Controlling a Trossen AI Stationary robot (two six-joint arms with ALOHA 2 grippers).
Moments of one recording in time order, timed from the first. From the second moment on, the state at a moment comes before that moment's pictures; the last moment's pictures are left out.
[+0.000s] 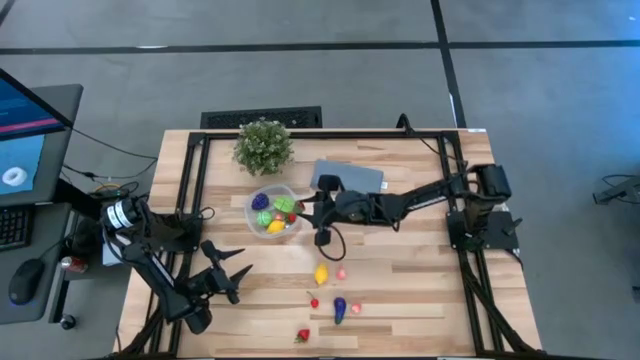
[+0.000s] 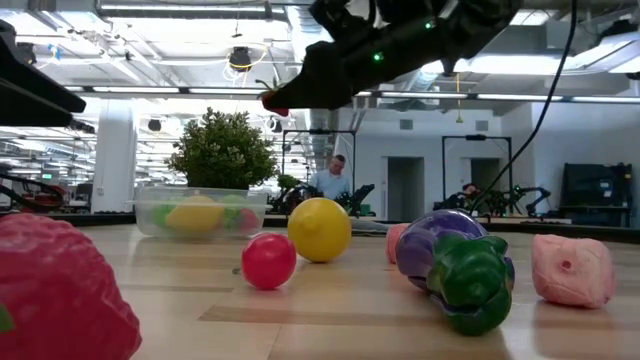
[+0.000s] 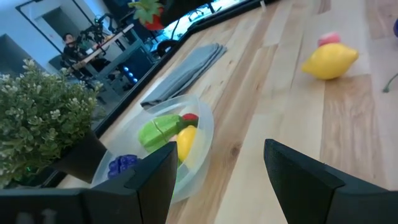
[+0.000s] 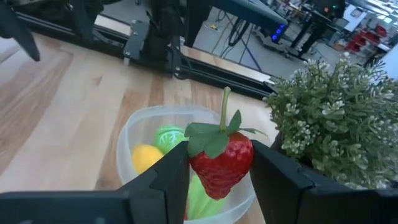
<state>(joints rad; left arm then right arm) -1.12 1.76 0.81 -1.17 -1.26 -1.66 0.06 1.82 1.04 0.46 0.24 -0.38</state>
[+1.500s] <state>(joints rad) -1.13 1.76 0.81 -1.16 -1.21 -1.69 -0.06 2.19 1.46 0.27 0.02 -0.30</state>
